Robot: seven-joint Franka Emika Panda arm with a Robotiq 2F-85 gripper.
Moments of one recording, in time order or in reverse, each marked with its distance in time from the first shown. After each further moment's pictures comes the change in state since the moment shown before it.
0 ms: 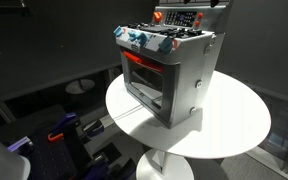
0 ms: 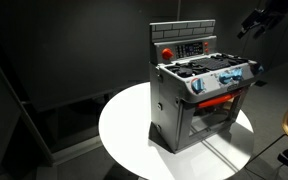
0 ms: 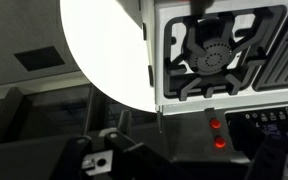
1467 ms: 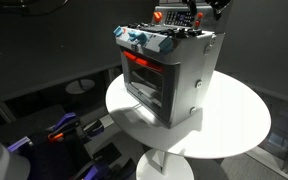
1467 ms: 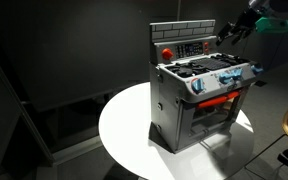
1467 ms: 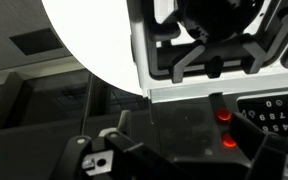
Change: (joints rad) arm 0.014 0.237 0.040 0.110 -0.046 0.213 0.109
